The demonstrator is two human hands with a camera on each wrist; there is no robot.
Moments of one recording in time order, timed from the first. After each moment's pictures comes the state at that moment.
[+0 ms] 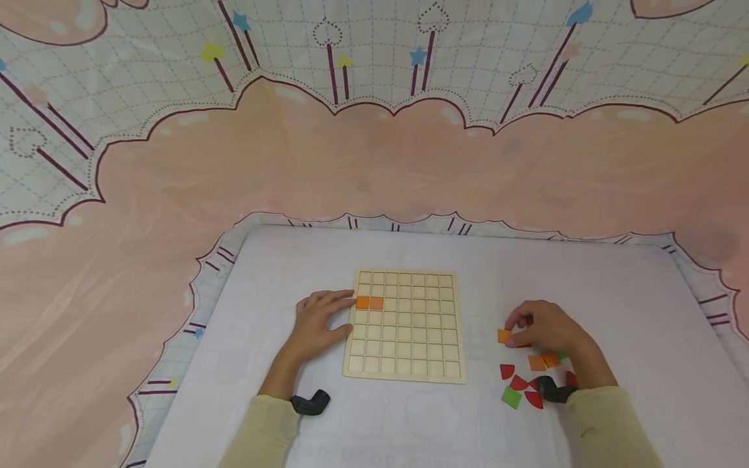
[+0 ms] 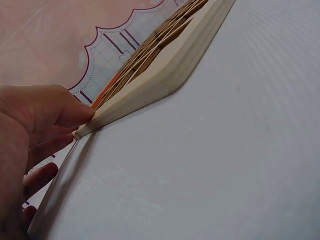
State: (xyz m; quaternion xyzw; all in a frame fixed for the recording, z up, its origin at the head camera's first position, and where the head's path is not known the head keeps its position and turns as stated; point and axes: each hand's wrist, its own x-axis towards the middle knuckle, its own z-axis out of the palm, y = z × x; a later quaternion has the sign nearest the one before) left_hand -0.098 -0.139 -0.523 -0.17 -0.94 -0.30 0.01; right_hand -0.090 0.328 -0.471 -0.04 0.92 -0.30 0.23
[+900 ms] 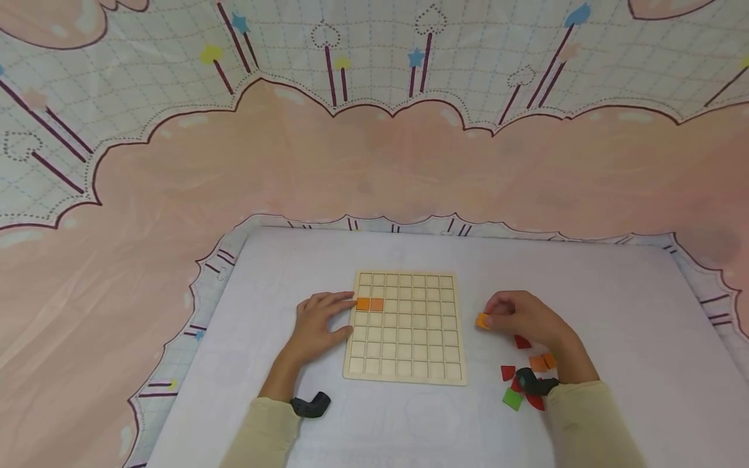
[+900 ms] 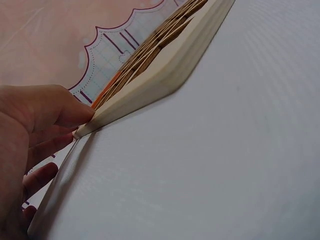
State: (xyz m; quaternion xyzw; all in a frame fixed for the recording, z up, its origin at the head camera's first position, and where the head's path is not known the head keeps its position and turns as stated) left_hand -0.096 -0.137 -0.519 -0.17 -0.94 -0.30 0.01; right_hand -0.105 0.297 -0.459 -0.05 0.88 -0.40 0.25
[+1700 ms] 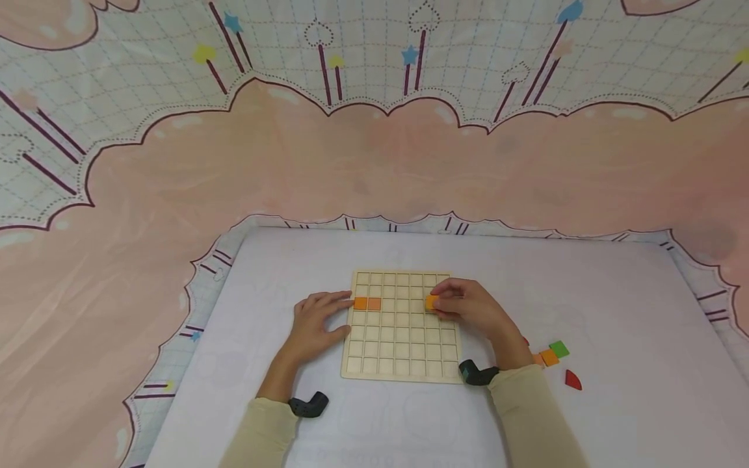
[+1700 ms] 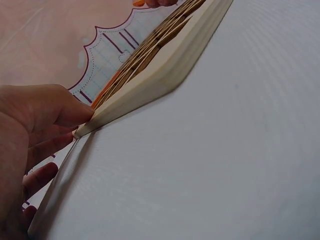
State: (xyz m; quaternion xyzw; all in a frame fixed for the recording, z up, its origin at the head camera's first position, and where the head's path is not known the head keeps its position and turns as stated) left_hand -0.097 -0.137 -0.524 -0.17 -0.94 -0.30 0.01; right_hand -0.125 0.215 -0.478 -0.01 0.75 -0.62 0.24
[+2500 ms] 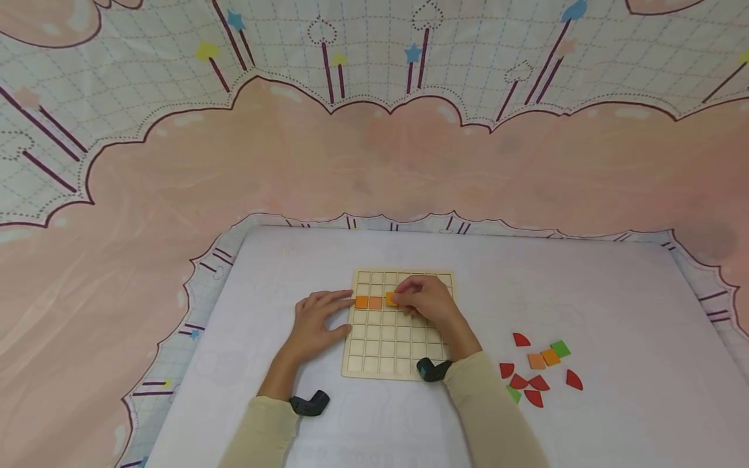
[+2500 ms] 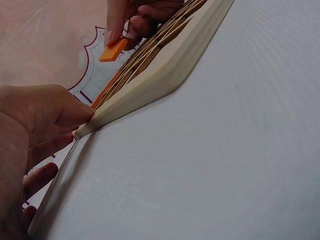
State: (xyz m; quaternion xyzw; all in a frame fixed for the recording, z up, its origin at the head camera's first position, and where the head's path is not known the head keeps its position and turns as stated) left_hand -0.097 -0.138 -0.523 -0.17 -0.93 -0.31 0.01; right_hand -0.141 0.137 -0.492 0.02 0.78 -0.60 0.20
